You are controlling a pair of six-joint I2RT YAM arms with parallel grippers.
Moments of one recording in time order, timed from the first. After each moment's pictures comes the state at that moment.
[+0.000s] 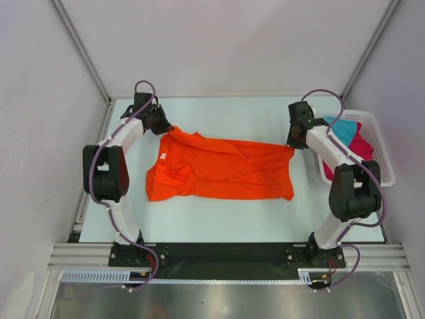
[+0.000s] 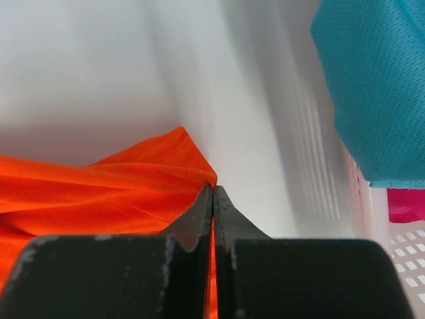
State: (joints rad) left arm -0.07 1.91 1.47 -0.39 0.24 -0.49; right arm 0.18 1.69 1.32 -0.64 0.30 0.37
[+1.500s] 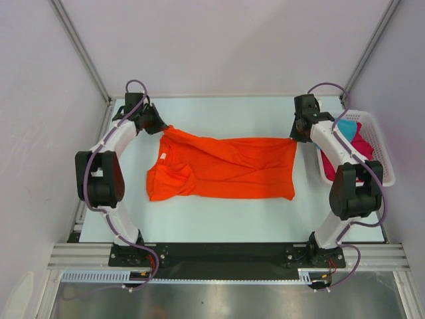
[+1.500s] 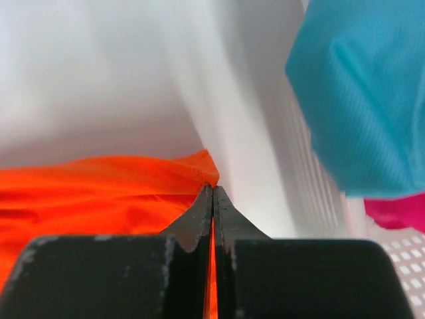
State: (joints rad) left arm -0.02 1.84 1.44 -0.38 0.27 -0.50; right arm 0.14 1.72 1.42 -0.66 0.28 0.38
